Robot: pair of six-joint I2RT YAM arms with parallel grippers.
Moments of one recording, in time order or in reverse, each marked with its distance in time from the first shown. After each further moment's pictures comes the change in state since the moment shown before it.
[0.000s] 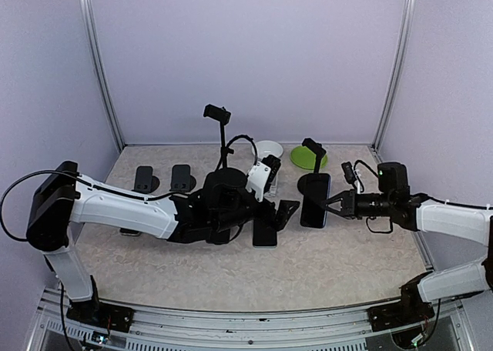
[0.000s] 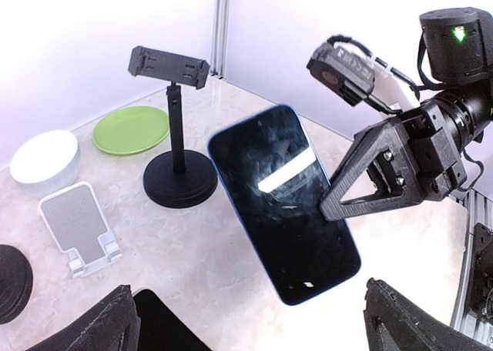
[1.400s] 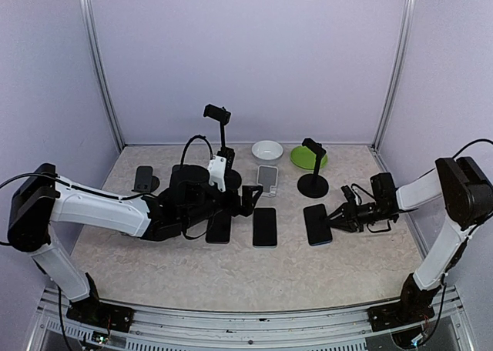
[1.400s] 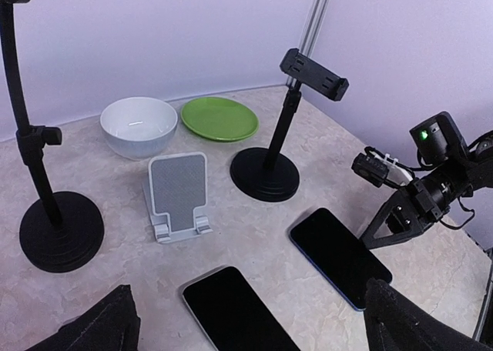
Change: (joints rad) left arm 0.136 -0.161 -0.243 0.103 -0.059 -0.143; right arm -0.249 0.537 0.141 -0.154 -0.250 -0.148
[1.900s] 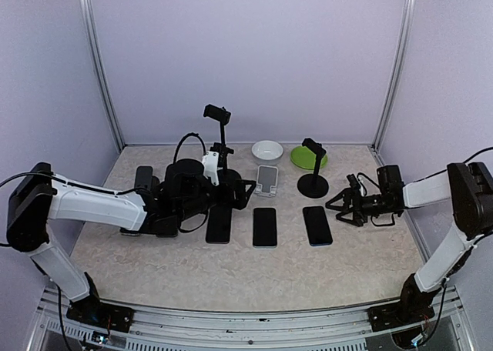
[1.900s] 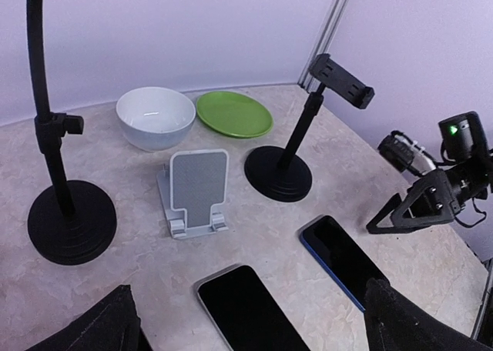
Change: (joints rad) left arm 0.058 -0.018 0.000 -0.039 0.041 -0.054; right arm -0.024 -0.079 0.012 0.002 0.032 -0.005
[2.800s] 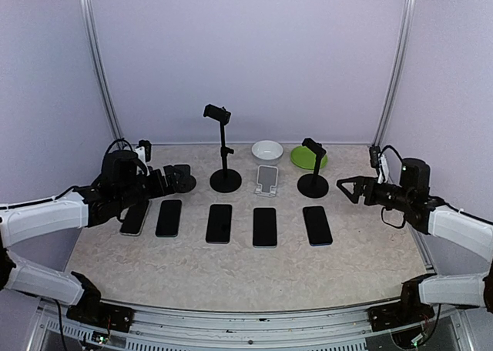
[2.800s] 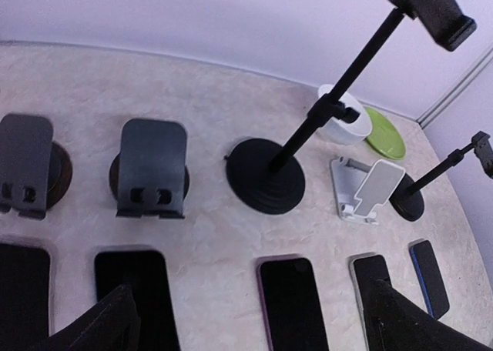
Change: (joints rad) left arm 0.397 -0.409 -0.198 -0.381 0.090 -0.149; right arm 0.089 -0.575 -0.178 0.202 0.353 -0.044
